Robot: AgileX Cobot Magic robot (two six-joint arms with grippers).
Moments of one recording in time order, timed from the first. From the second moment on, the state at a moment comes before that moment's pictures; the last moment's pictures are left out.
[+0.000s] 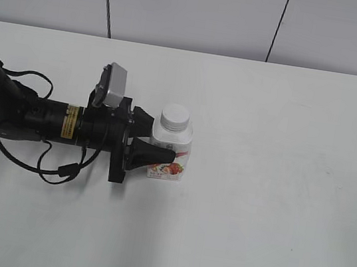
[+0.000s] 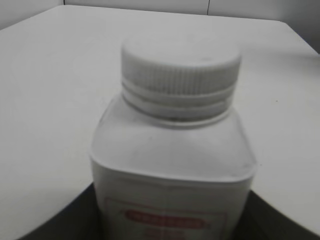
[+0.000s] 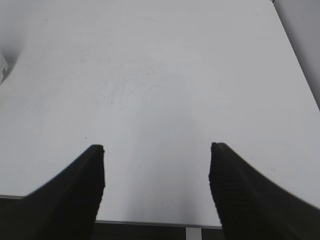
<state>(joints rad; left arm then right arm) -0.25 2.30 -1.06 1.38 -1.19 -0.46 -0.08 -0.01 -0.51 0.15 1.11 -0.27</state>
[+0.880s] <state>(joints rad) -0.25 2.31 -1.06 1.38 -1.20 -0.45 -0.08 -0.01 -0.51 0.15 1.11 -0.27</state>
